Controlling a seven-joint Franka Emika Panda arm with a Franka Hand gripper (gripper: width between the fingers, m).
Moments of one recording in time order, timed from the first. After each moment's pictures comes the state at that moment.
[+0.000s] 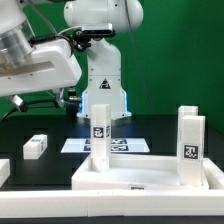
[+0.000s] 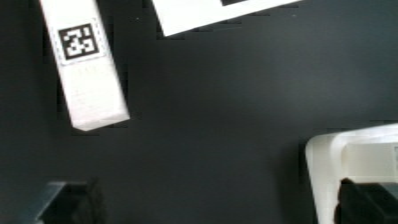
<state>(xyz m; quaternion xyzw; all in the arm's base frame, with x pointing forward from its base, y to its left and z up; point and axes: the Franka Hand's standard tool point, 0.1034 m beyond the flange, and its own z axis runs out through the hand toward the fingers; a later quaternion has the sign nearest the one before) 0.463 -0.159 0.112 -0.96 0.16 0.20 0.13</state>
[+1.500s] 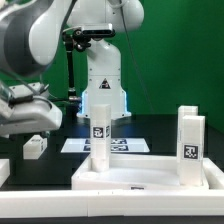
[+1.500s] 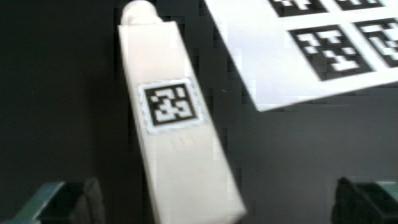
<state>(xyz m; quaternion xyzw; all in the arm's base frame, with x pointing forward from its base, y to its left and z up) 0.413 -0.194 0.038 -0.89 0.13 0.40 0.15</state>
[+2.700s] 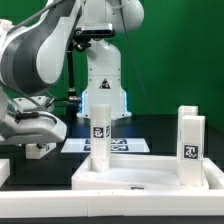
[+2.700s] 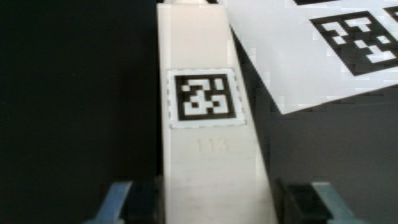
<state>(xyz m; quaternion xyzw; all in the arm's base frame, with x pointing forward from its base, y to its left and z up) 0.401 -0.187 0.016 -0.89 0.15 0.42 0.14</state>
